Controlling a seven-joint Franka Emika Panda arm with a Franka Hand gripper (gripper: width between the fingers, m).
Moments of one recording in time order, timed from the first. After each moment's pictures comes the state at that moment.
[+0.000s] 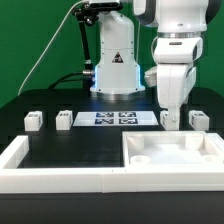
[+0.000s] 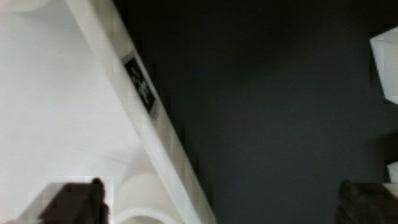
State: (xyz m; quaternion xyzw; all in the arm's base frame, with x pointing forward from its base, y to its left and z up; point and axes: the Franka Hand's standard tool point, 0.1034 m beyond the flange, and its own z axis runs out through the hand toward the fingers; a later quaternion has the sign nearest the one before) arm 0.472 0.101 0.051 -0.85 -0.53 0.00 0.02
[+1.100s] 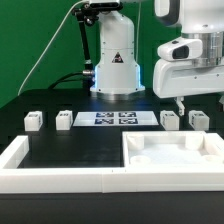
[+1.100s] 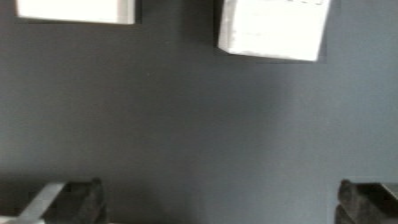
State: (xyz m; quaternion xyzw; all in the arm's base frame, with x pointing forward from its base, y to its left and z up) arm 0.438 0.159 0.049 -1.00 -0.01 0.02 0.03
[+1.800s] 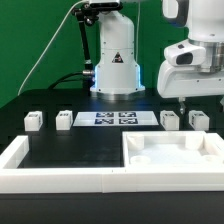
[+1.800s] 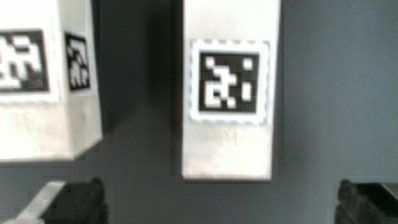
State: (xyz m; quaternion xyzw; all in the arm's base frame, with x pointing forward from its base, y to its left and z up) arm 0.398 0.169 0.039 -0.99 -0.02 0.12 0.01
